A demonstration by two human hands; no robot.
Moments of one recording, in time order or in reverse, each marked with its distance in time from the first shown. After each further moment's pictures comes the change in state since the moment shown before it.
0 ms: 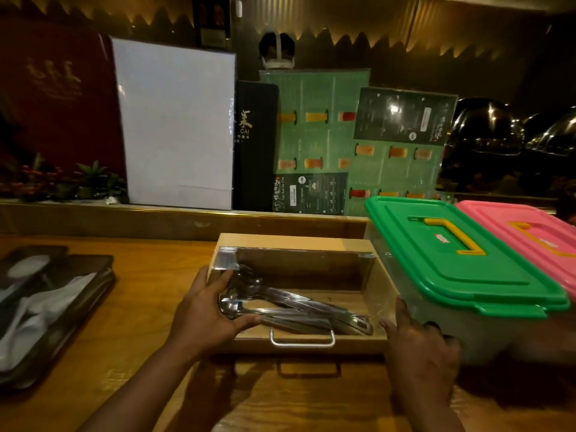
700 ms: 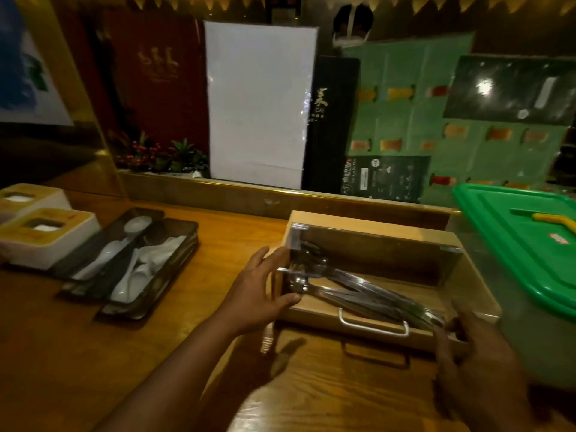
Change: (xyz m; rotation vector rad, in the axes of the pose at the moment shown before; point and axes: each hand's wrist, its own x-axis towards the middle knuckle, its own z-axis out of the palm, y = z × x) left_hand -0.021 -0.030 -0.032 -0.131 -0.096 -0.014; right_hand -0.031 -0.022 -0.007 0.627 0.000 -0.180
